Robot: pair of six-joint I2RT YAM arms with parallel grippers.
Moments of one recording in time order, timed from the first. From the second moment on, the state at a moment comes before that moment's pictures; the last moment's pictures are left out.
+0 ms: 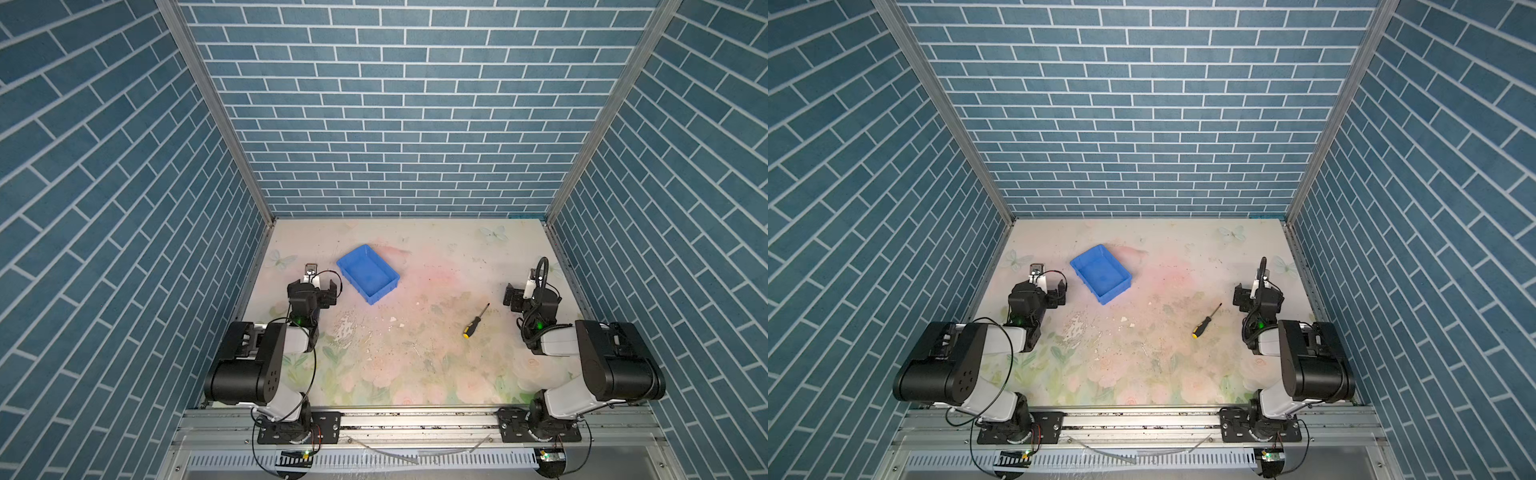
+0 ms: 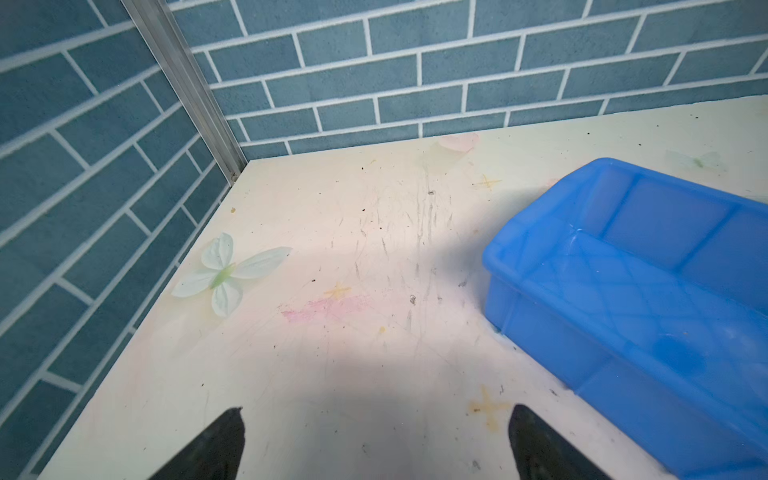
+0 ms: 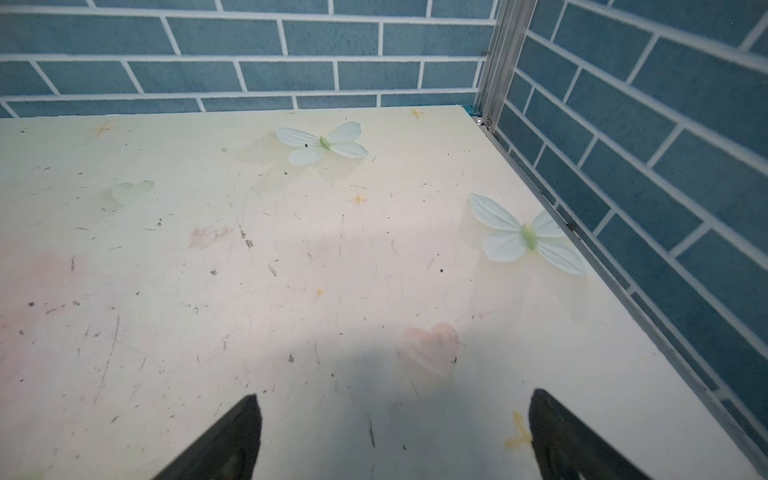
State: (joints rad) left arm -0.05 1.53 0.37 0.80 -0.15 0.08; right arm 0.01 1.53 0.32 0.83 0.13 -0.01
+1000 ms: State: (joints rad) left arm -0.05 1.53 0.37 0.80 -0.15 0.08; right arm -0.01 1.53 0.35 0.79 0.16 0.00
